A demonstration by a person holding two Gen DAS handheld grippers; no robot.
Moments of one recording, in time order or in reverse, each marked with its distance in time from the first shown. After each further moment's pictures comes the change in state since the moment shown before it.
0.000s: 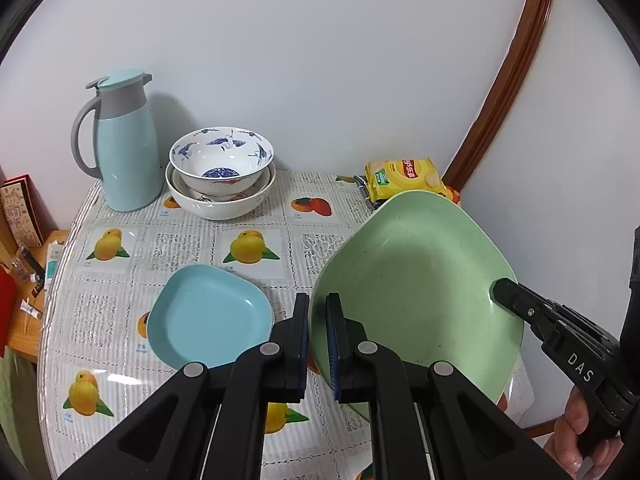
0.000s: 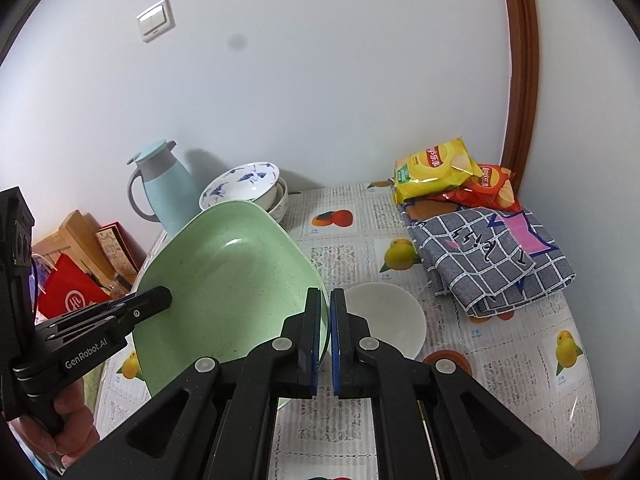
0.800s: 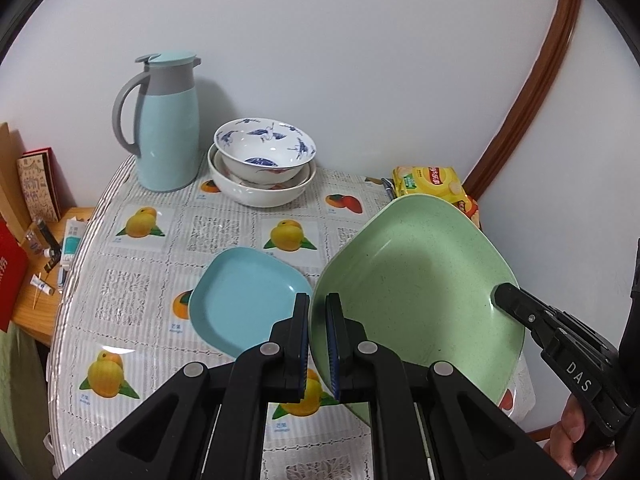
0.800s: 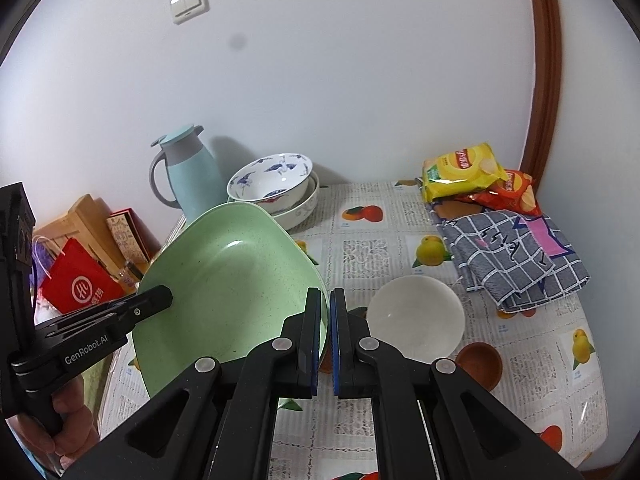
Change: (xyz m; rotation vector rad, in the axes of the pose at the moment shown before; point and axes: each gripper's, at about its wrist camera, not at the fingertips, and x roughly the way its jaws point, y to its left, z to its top) left arm -0.016 0.051 -0.015 -0.076 0.000 0.027; right arm 0.007 0.052 -0.014 -0.055 0.011 0.018
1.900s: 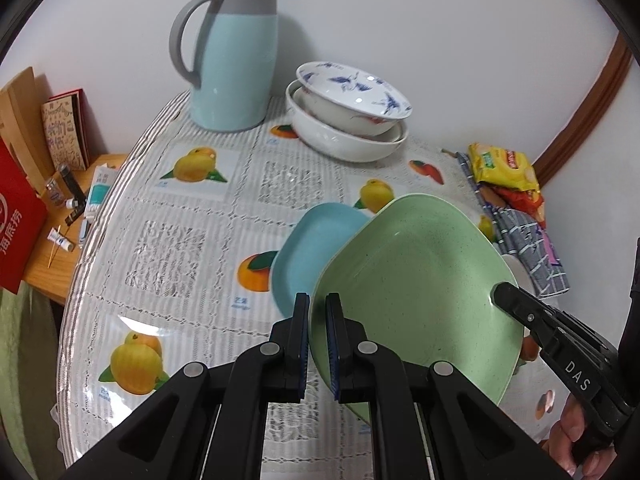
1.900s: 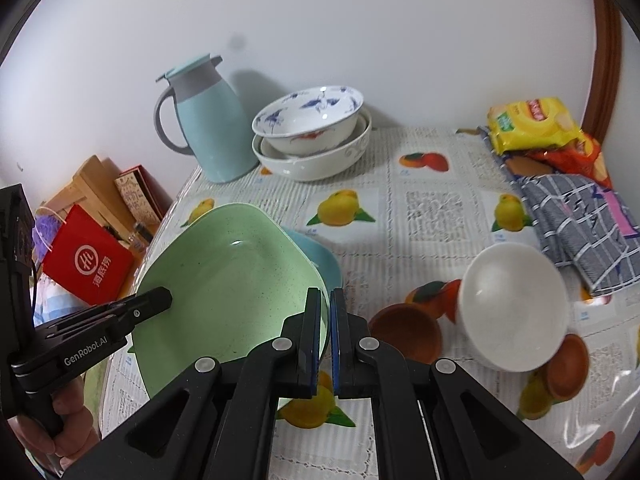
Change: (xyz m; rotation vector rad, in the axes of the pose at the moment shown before) left arm 0.059 0.086 -0.013 -0.100 0.131 0.116; right arm 0.113 0.043 -0.021 -0.020 0.177 0.096
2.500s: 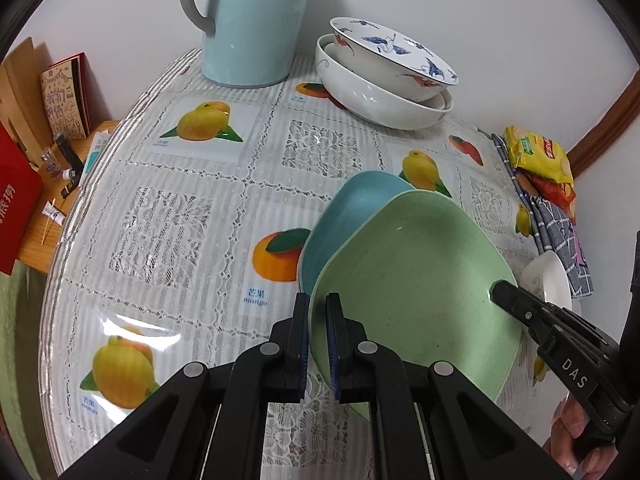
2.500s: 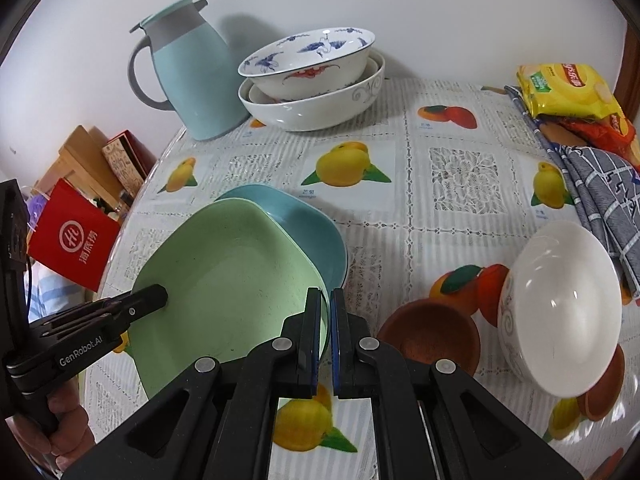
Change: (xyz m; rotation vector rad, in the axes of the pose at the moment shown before) left arm 0.053 0.021 0.002 -0.038 0.091 0.036; right arm 0.067 -0.004 0.002 -0.022 0.130 0.003
